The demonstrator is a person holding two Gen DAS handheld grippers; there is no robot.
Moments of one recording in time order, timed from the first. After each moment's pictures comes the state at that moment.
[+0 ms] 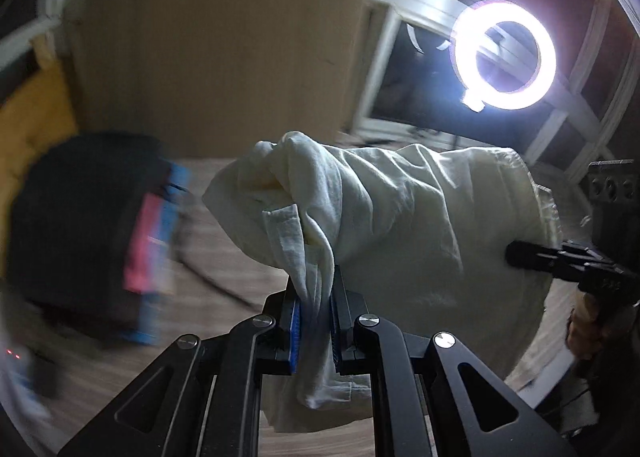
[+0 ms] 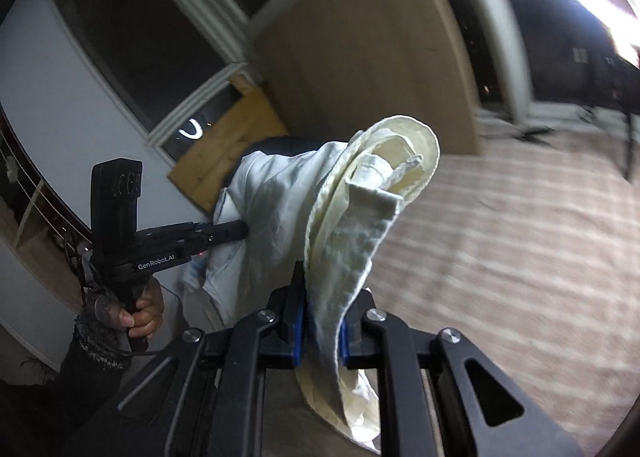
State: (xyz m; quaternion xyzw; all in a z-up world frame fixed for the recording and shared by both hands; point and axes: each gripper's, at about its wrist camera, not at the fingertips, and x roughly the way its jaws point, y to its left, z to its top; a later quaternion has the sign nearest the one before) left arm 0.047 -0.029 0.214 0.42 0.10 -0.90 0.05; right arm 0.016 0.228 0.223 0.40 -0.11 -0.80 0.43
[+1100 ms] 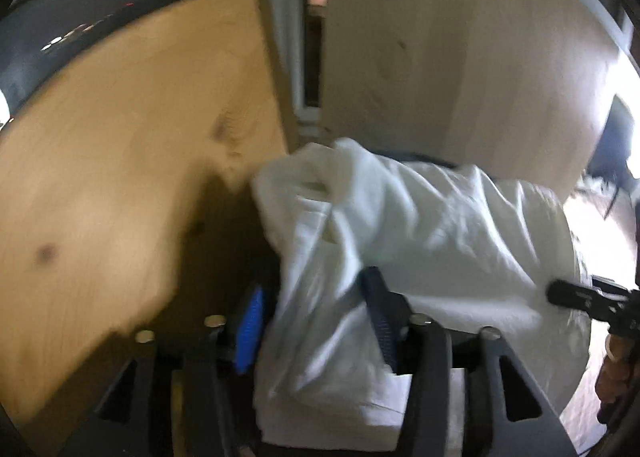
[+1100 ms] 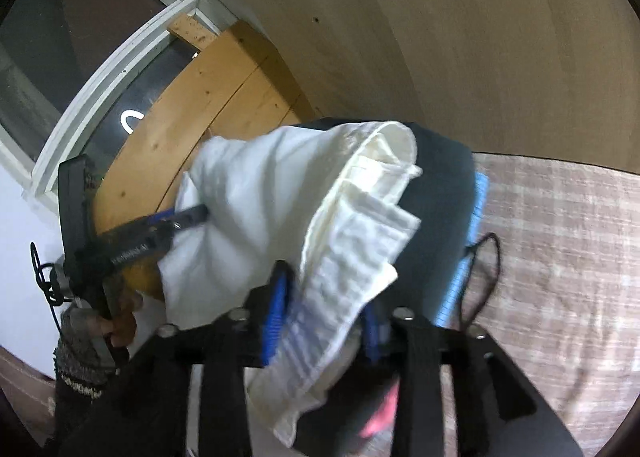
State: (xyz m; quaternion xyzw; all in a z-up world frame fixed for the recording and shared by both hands) left arm 0.003 -0.411 0.164 0.44 0.09 -0.87 0.18; right arm -0.113 -0.117 0.141 0.48 -0.11 -0.80 0.36
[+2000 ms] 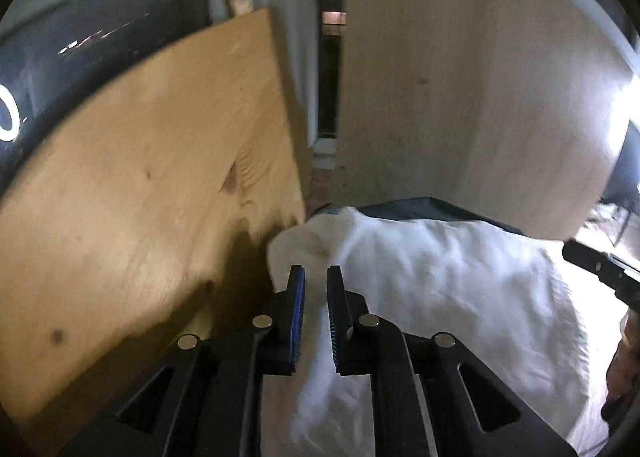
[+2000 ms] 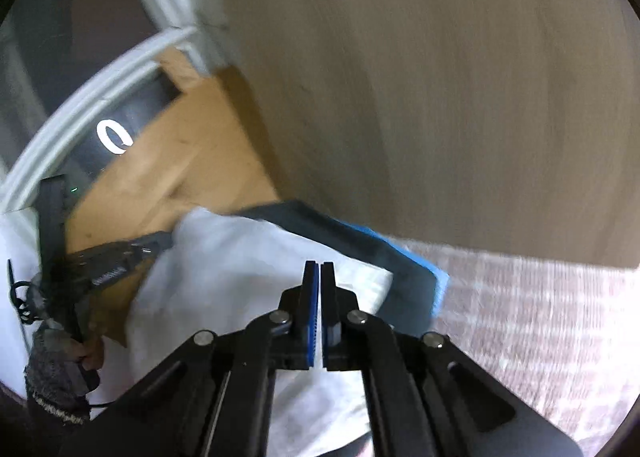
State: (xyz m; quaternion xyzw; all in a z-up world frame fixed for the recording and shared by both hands) left arm -0.011 -0.414 0.168 0.42 0.07 -0.89 0.16; right arm -0.129 -0.135 0.177 0.39 -0.06 -0.85 0.35
